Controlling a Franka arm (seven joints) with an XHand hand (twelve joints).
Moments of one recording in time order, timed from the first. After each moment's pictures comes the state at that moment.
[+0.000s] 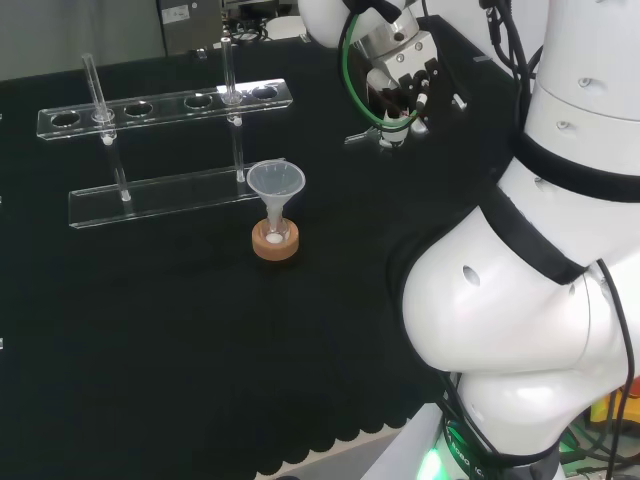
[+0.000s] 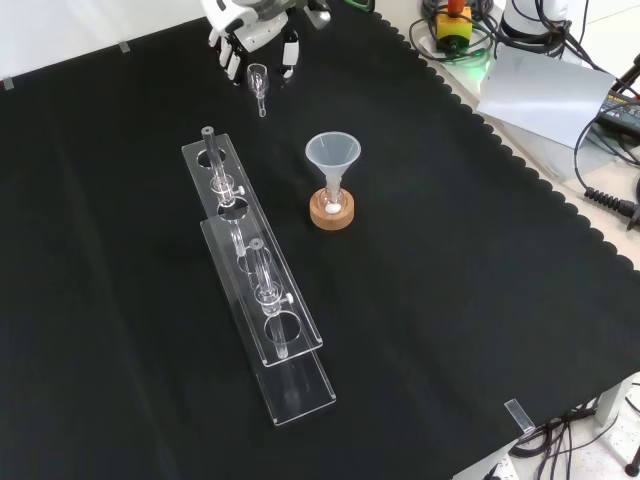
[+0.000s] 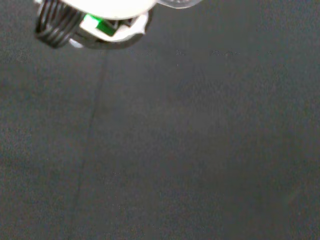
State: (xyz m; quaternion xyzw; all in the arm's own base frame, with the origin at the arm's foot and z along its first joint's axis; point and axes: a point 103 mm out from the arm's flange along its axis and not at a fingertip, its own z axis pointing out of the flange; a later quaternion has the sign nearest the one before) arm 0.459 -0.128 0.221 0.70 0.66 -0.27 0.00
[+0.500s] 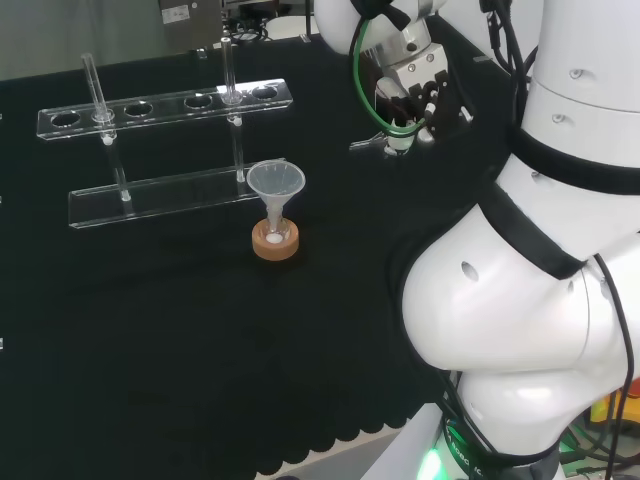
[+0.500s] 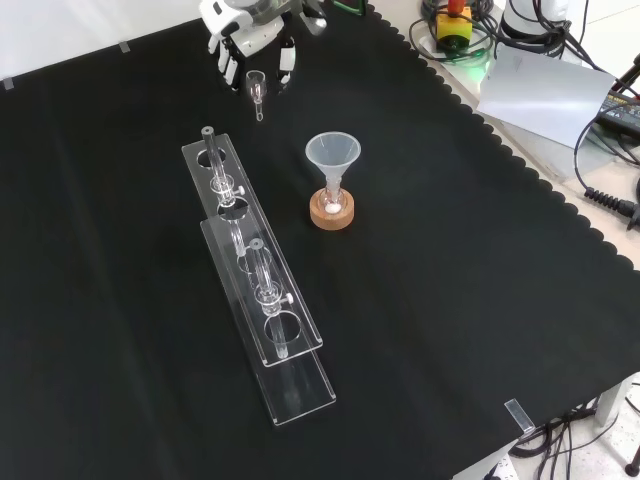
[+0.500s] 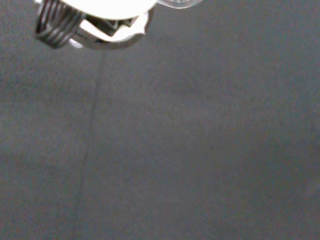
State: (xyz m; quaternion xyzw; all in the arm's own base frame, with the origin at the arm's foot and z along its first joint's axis) arm 0.459 -0.142 0.197 0.71 0.66 -0.25 -0.02
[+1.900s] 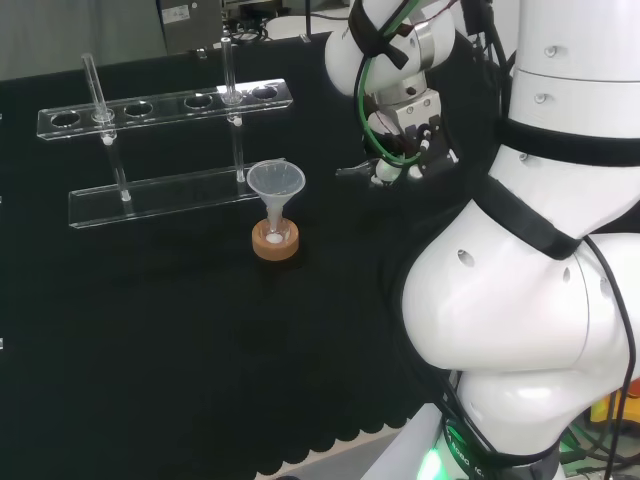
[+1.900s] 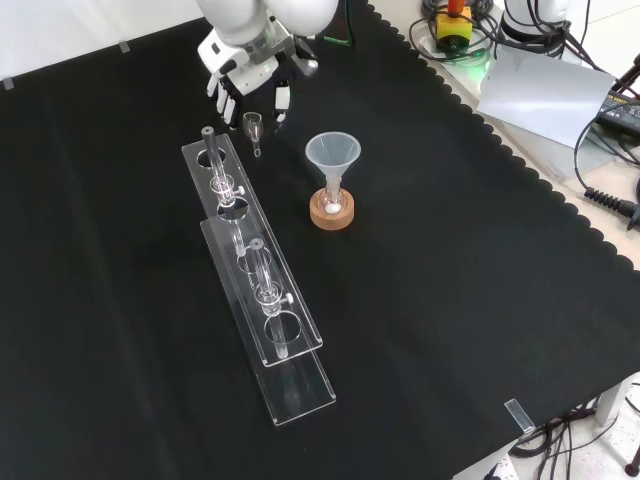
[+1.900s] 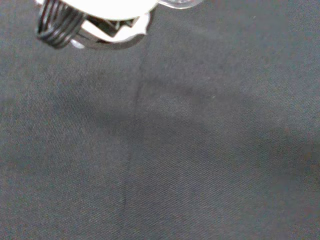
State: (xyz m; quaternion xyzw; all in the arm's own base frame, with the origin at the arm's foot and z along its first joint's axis) arm 0.480 -0.139 0.114 0.69 0.70 -0.18 -0.05
